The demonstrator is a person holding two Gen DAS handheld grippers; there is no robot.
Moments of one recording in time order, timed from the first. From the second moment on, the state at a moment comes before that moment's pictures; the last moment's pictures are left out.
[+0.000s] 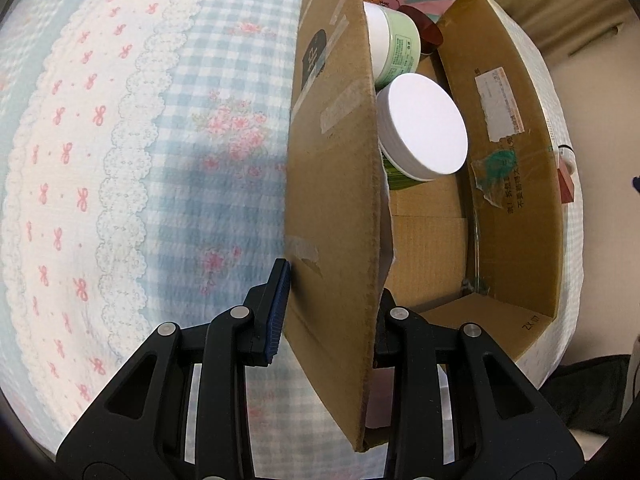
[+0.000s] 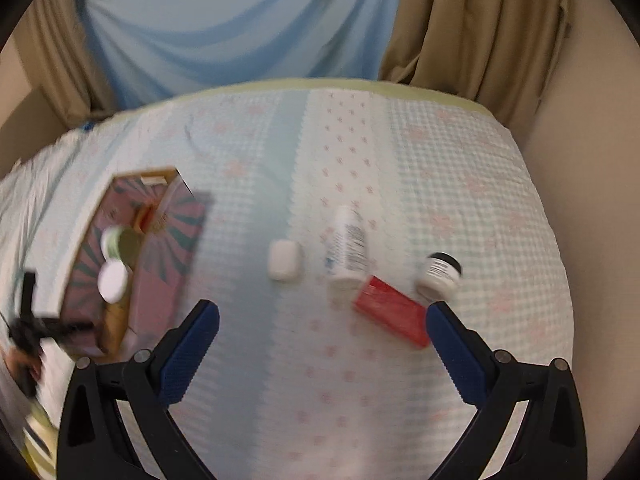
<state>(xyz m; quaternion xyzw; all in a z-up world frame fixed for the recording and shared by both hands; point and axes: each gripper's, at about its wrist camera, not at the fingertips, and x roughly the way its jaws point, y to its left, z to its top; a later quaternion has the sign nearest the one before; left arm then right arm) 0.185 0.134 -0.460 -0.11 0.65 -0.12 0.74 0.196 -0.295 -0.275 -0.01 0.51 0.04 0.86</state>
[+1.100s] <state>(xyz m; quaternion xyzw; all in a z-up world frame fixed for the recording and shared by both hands) 0.179 0.120 -0.456 -0.11 0.64 -0.09 0.75 0.270 -0.332 -0.452 -0.29 0.60 0.25 0.70</state>
